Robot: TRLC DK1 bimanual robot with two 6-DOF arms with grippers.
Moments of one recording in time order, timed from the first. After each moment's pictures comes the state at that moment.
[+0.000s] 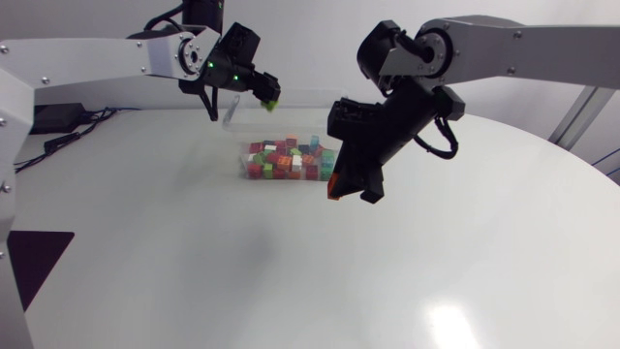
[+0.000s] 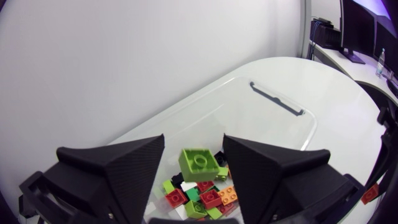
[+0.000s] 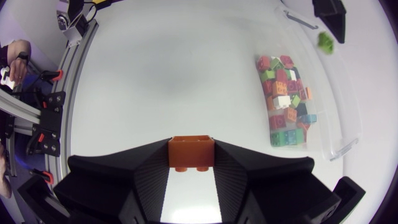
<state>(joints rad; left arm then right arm) -0.29 2.12 1.84 -0.23 0.20 0.33 0.48 1.81 1.53 -0.95 -0.38 -0.94</state>
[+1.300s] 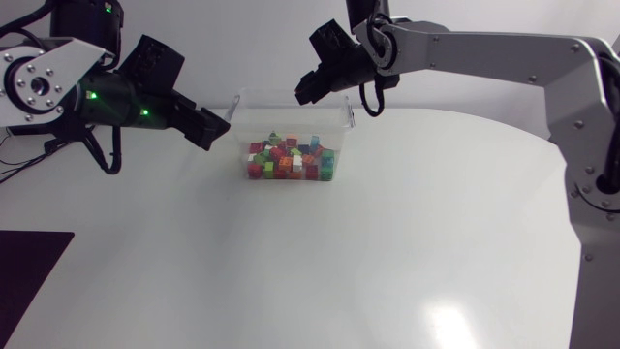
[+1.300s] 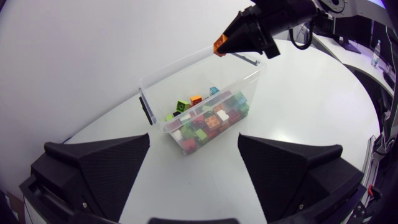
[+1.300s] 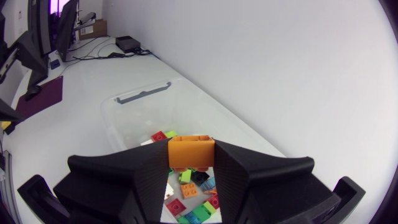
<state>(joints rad) -0.24 1.43 1.16 -0.33 0.17 0.36 0.42 2.18 1.94 -0.29 -0.25 -0.34</state>
